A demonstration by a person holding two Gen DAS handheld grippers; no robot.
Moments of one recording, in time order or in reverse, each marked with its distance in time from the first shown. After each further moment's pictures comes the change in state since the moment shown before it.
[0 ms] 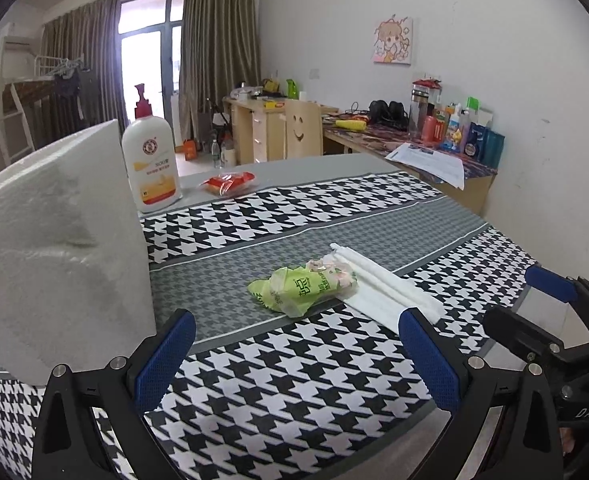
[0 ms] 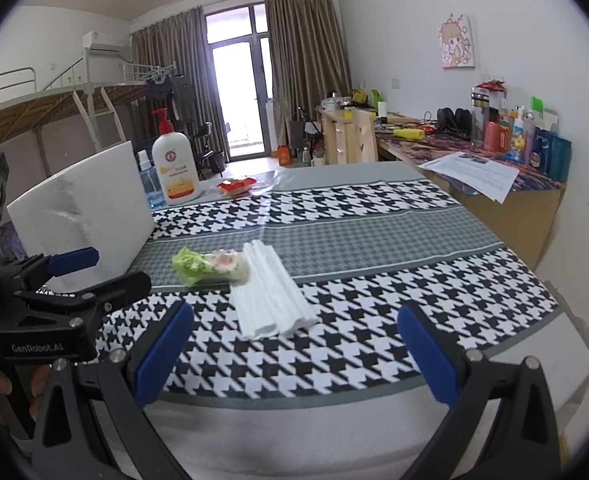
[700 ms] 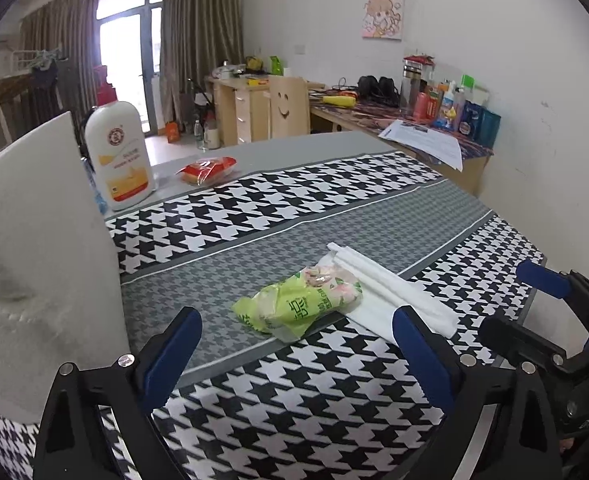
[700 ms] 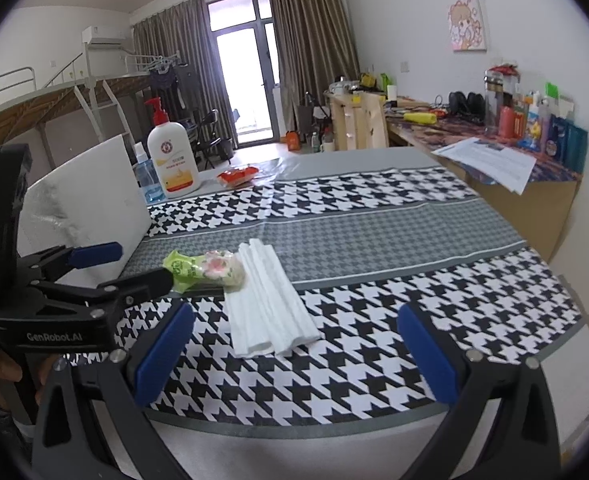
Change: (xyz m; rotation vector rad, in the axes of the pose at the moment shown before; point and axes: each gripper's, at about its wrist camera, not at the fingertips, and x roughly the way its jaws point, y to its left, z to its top) left arm 0.041 0.002 0.021 0.035 0.091 -0.050; right arm 0.029 -0.008 0.013 0.016 0.064 0.054
